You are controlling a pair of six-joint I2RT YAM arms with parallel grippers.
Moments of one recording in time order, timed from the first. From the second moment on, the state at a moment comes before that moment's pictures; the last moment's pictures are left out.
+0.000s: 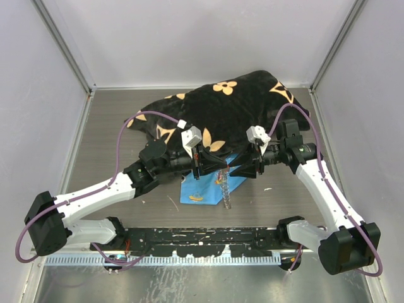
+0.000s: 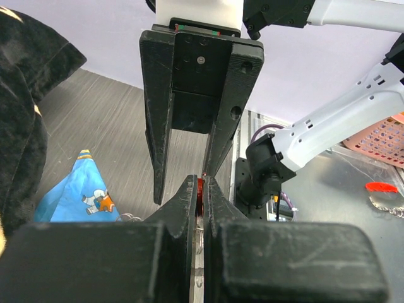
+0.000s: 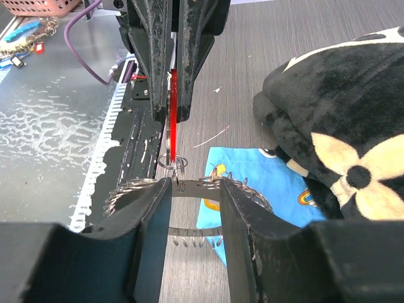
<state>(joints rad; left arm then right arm) -0.93 1.19 0.83 0.46 0.49 -0.32 0.21 1.09 0.96 -0.74 -1.39 -0.76</state>
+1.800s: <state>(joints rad) -0.93 1.16 0.80 0.48 0.46 -0.33 0.22 1.08 0.95 -0.79 -1.38 -0.80</state>
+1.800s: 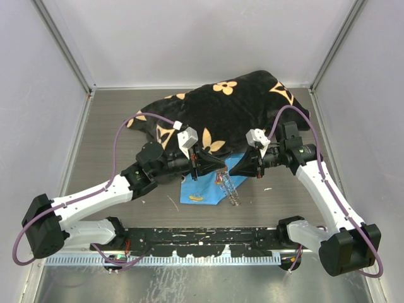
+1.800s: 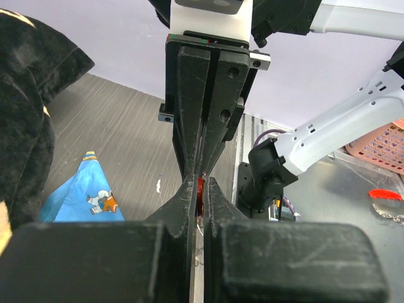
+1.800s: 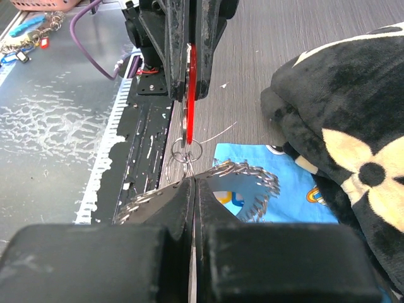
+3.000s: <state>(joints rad) -0.93 1.19 0.79 0.53 0.47 -0.38 0.25 1.07 0.90 -0.72 -1.40 -0.75</state>
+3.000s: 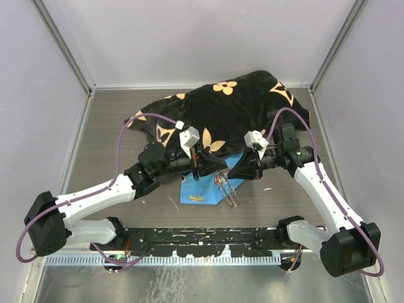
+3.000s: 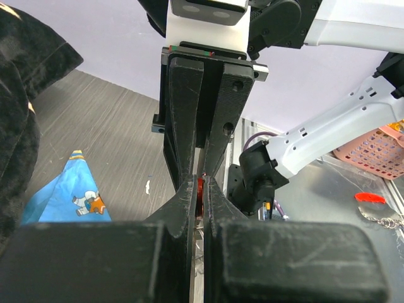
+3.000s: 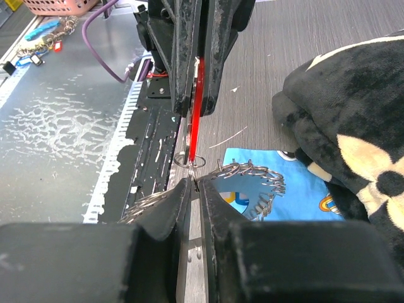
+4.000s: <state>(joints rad) -0.93 1.13 0.70 0.58 0.39 -0.39 0.23 1.07 0.90 -0.71 -1.42 -0.72</state>
